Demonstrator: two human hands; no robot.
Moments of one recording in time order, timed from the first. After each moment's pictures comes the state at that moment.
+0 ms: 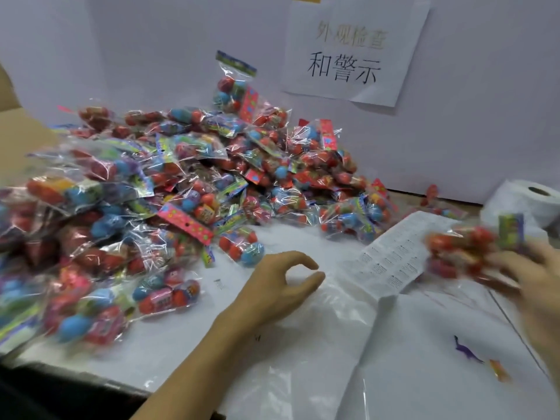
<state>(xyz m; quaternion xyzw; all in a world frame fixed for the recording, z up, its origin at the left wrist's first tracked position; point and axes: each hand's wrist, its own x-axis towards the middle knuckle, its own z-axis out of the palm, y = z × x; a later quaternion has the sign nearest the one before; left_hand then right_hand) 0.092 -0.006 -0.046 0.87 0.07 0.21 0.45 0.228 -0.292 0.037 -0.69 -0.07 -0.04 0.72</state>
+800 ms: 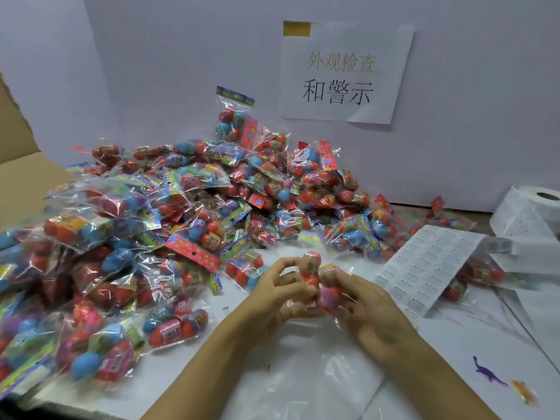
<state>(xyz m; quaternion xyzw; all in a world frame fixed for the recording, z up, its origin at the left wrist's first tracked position) 0.102 0.007 -0.040 0.51 0.09 0.09 0.85 0.183 -0.146 -0.023 -0.53 -0.09 0.34 0.77</state>
